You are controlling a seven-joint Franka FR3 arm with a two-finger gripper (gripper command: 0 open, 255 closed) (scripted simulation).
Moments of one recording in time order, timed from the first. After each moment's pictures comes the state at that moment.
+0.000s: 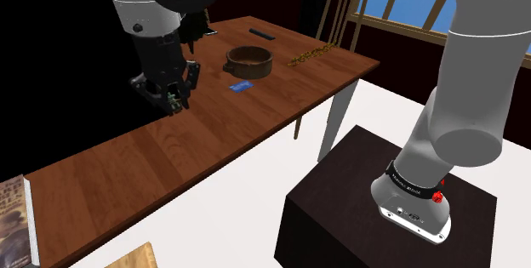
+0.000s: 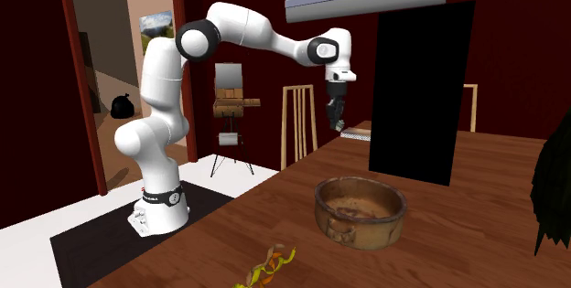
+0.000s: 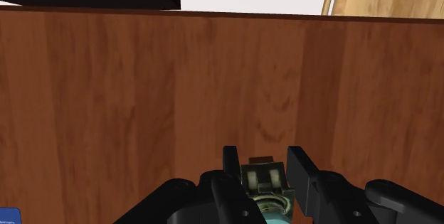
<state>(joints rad) 0.25 0.27 0.57 -1.60 -0.15 1.82 0.87</state>
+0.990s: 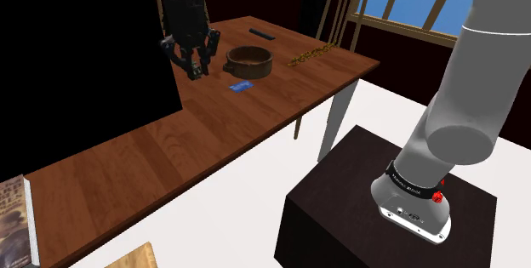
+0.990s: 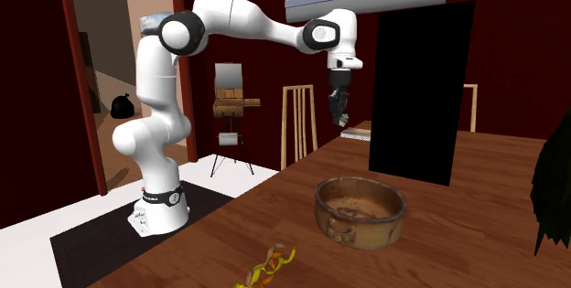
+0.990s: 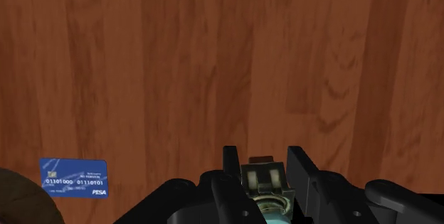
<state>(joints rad) 0.13 0.18 0.52 -1.61 -0.09 1.76 0.69</state>
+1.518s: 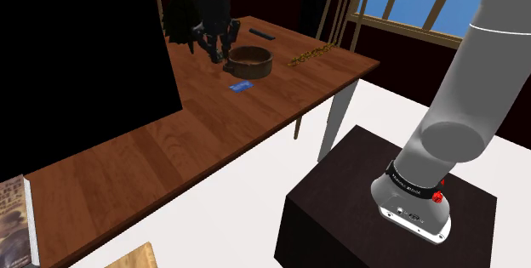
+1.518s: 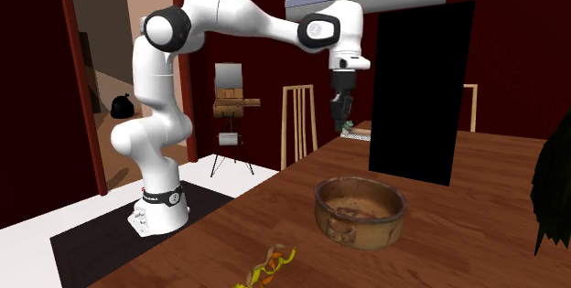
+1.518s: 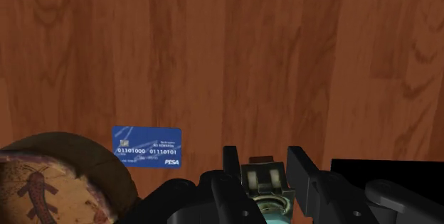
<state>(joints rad) 0.01 0.13 0.44 -1.67 -0.06 1.78 0.49</state>
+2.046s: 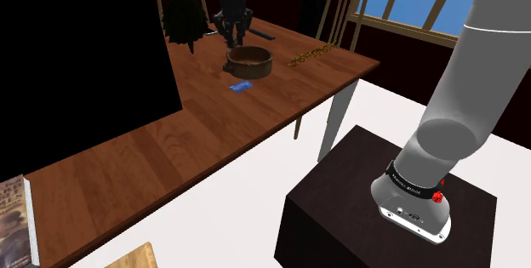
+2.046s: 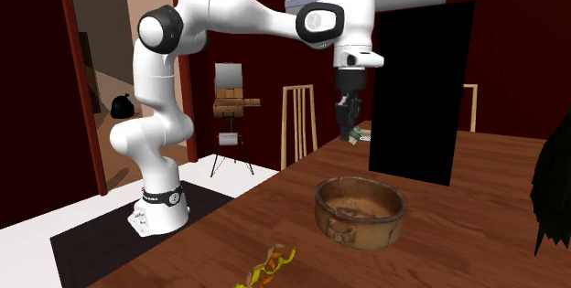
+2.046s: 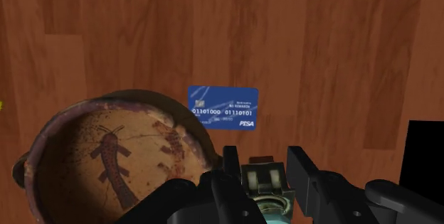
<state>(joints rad) -0.08 0.17 0.37 -1.60 -0.07 1.75 0.33</state>
